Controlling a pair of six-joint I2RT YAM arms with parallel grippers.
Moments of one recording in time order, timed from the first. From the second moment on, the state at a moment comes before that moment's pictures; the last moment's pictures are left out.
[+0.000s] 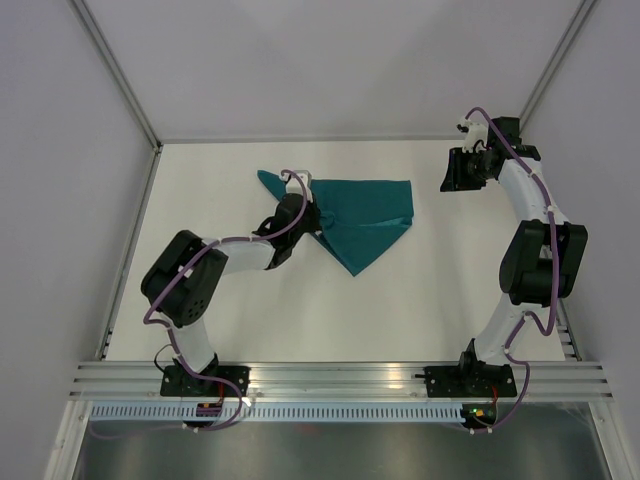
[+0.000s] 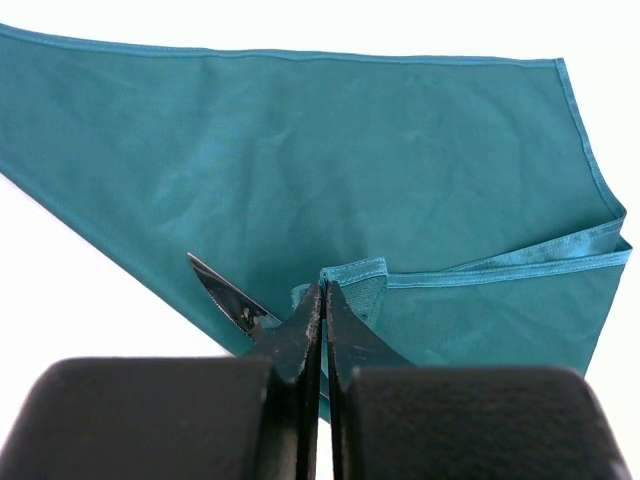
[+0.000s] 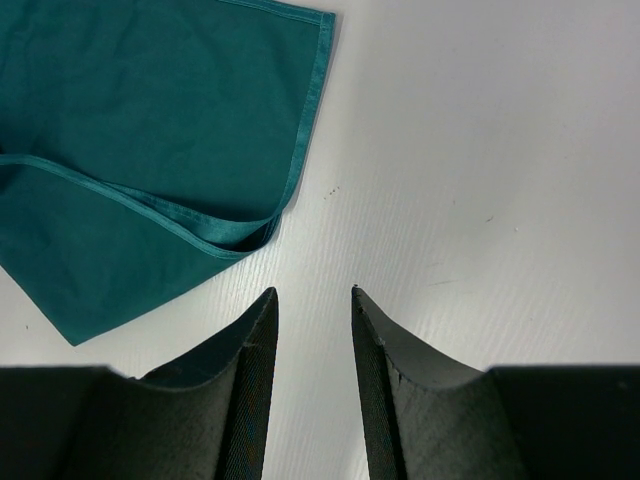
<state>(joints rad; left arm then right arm) -0.61 1.80 0.93 0.49 -0.23 -0.40 -0.13 1.86 1.63 -0.74 -0.41 -0.14</state>
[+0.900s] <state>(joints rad) -0.46 1.77 0.92 0.43 -0.26 -0.51 -0.12 1.86 1.63 -0.75 -0.41 -0.16</state>
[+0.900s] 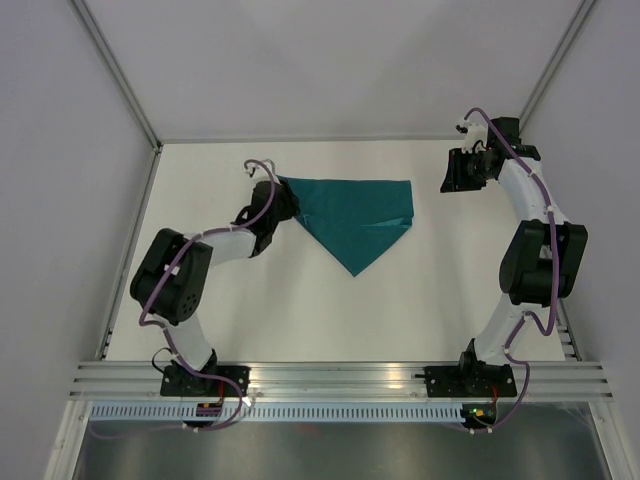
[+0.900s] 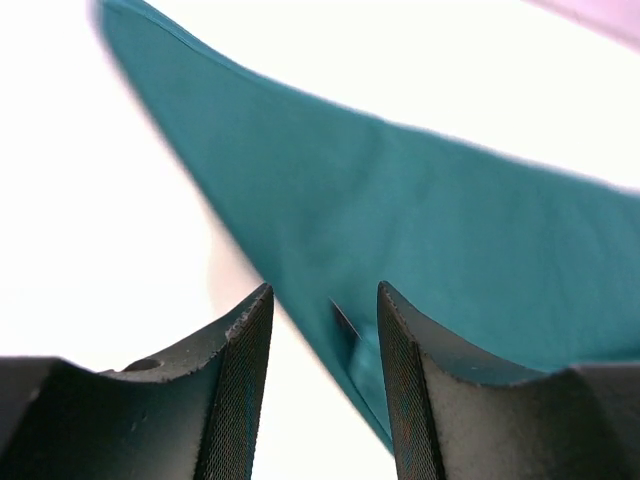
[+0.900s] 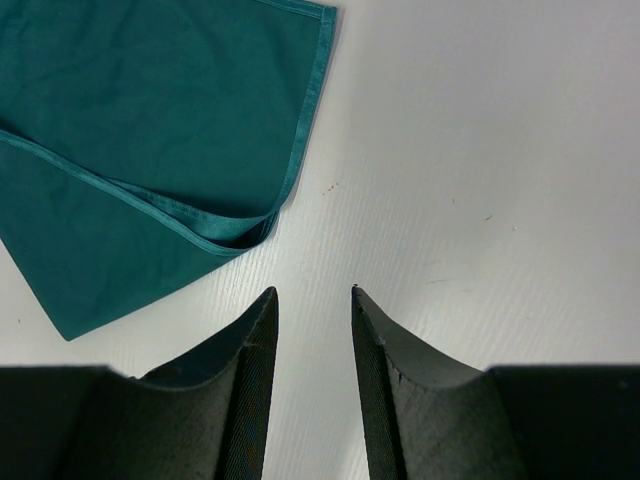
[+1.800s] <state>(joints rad) -0.16 2.15 1.43 0.10 -0.10 -0.77 -0.09 1.86 1.63 -0.76 -0.41 -0.17</state>
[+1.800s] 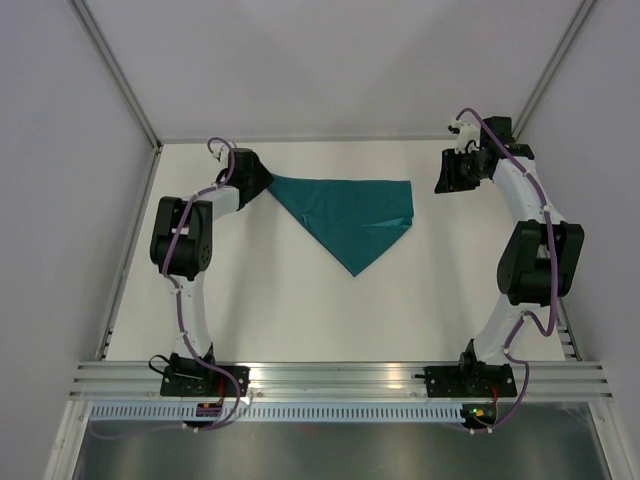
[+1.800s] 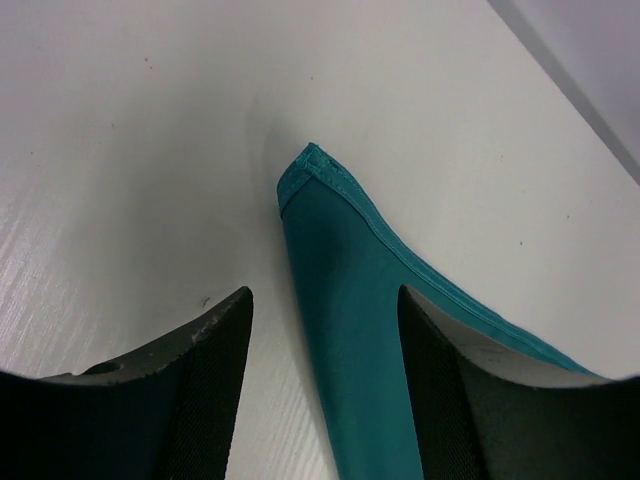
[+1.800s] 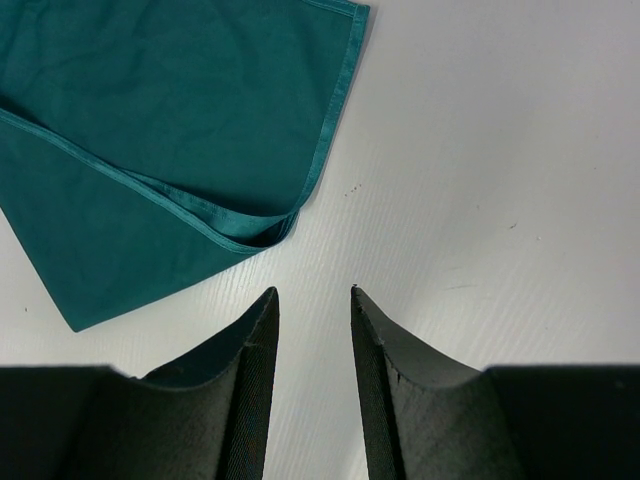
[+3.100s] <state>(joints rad) -0.13 2.23 1.39 0.29 0.04 -0.83 -0.09 1.86 1.63 -0.77 -0.41 -0.19</state>
